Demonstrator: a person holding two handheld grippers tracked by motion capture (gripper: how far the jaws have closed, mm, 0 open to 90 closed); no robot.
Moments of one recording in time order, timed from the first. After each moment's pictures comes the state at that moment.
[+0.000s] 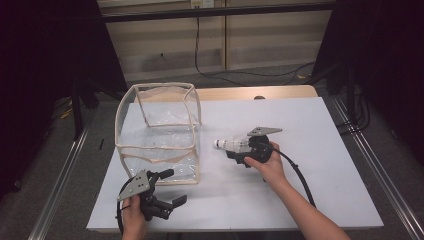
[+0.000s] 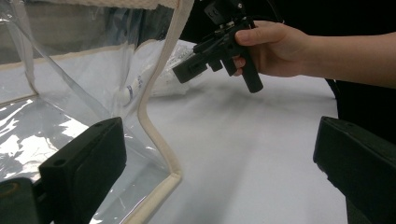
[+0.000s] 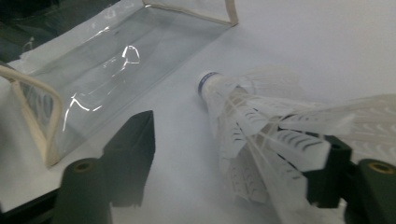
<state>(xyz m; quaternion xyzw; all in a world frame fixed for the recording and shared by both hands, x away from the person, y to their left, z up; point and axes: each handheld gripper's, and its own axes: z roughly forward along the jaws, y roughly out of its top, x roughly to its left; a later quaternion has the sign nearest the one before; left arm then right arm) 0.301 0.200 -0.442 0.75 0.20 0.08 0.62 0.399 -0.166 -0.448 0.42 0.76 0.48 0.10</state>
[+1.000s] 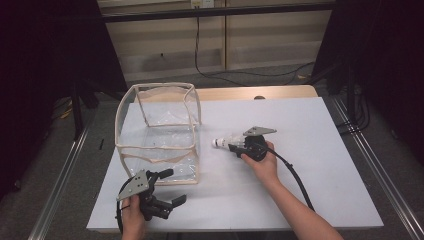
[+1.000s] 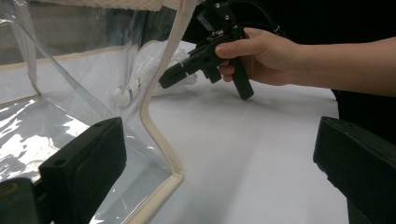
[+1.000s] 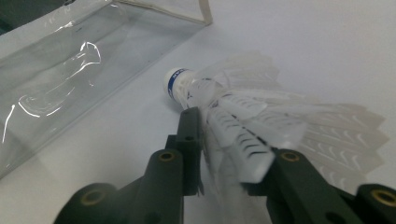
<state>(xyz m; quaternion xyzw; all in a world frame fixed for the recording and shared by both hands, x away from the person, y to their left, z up) 0.302 0.201 -0.442 0.75 0.20 0.08 0.62 0.409 -0.156 -0.459 0.44 0.76 0.46 0.14</state>
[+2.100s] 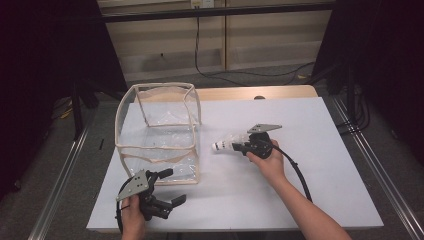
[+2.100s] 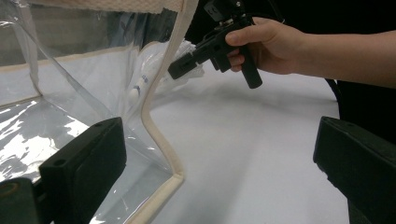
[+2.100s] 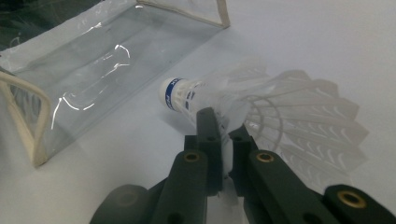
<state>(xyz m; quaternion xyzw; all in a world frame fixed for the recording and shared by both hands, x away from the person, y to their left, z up) 0.302 0.202 -0.441 0.75 0.21 0.08 0.62 0.405 -0.169 -0.441 0.42 0.77 0.47 0.11</state>
